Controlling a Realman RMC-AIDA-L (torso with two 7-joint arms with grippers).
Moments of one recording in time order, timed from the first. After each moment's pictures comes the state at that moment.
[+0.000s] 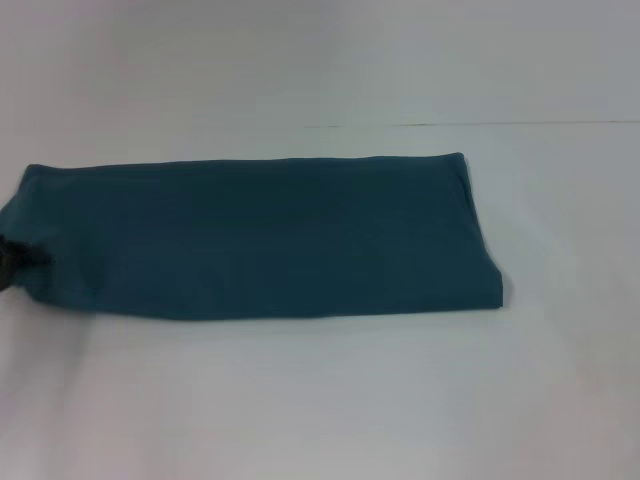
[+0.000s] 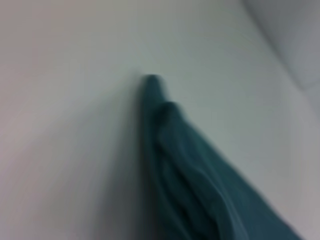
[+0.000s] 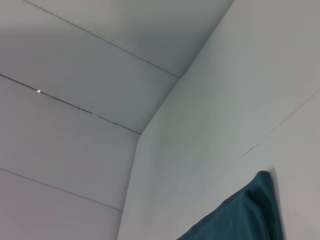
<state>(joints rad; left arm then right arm) -0.43 -2.05 0.45 0.75 2.18 1.14 -2.45 0.40 1.86 -0.46 -0.50 -1.82 -1.49 2.24</state>
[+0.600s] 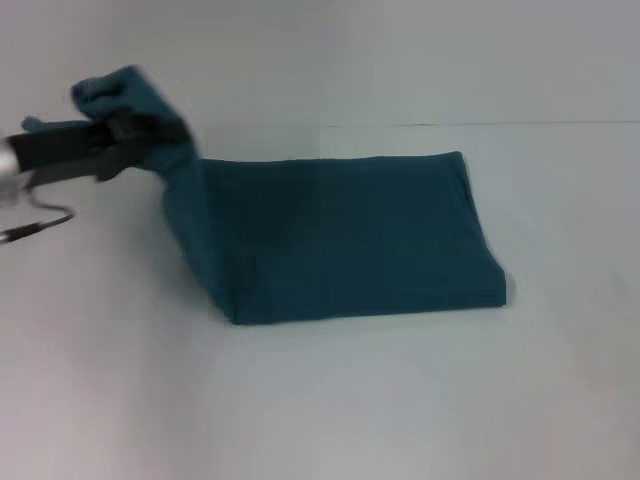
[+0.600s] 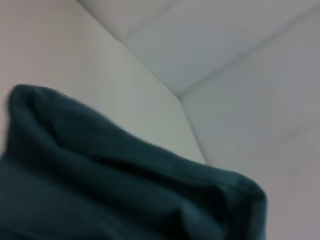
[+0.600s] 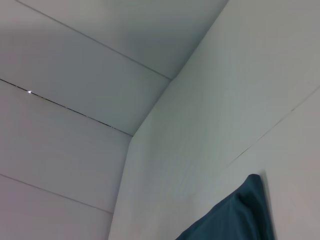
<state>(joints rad) -0.63 -2.07 0.54 0.86 2.05 1.41 -2.43 0.41 1.87 -0.48 -0.49 -1.82 -1.45 2.23</state>
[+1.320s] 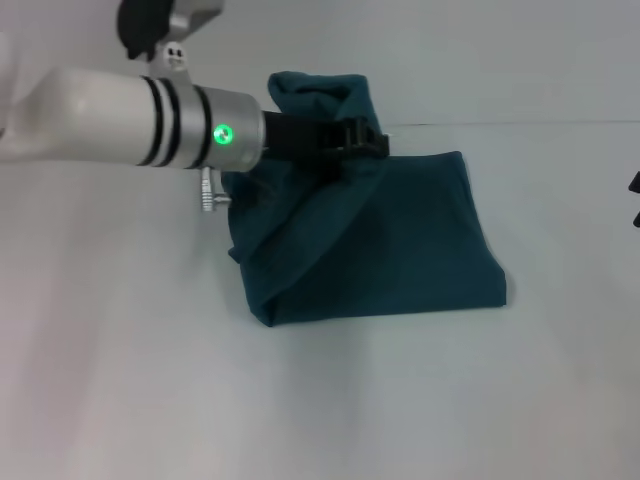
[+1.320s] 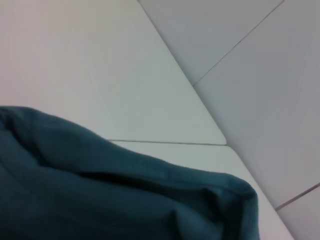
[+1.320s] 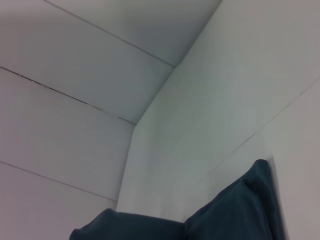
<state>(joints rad) -0.89 -2.14 1.01 0.73 2.07 1.07 -2.52 0.42 1.87 -0.51 -0.48 -1.82 -1.45 2.23</state>
